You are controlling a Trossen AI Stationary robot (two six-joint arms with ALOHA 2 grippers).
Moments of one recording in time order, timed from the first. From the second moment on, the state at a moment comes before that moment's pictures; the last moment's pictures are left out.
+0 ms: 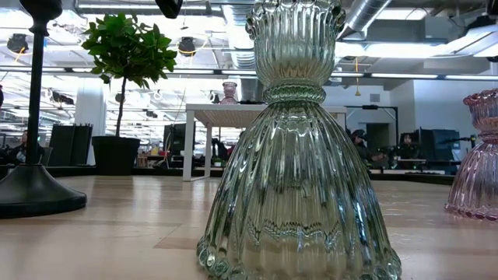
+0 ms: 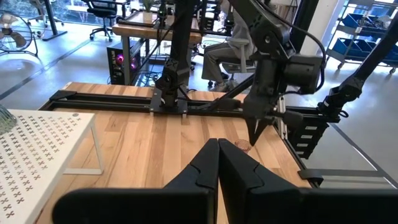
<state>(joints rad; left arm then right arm) -0.12 0.85 0.82 0.02 0.00 -0.07 0.90 1.66 1.07 -0.79 0.34 1.46</state>
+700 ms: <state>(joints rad) -0.12 0.85 0.82 0.02 0.00 -0.07 0.82 1.69 1.07 -0.76 0.20 1.29</state>
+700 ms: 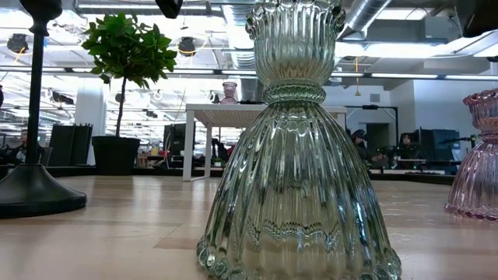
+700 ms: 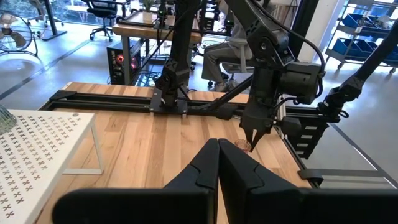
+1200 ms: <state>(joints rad) -0.12 0.85 0.82 0.02 0.00 -0.06 0.81 1.69 1.07 -0.80 0.27 1.23</state>
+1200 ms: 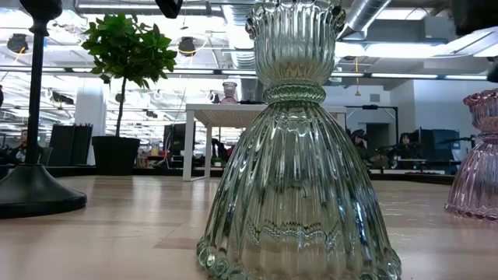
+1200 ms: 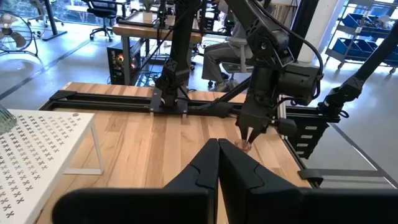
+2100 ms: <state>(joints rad) -0.12 0.85 0.82 0.02 0.00 -0.07 0.43 1.69 1.07 -0.47 0.31 0.66</state>
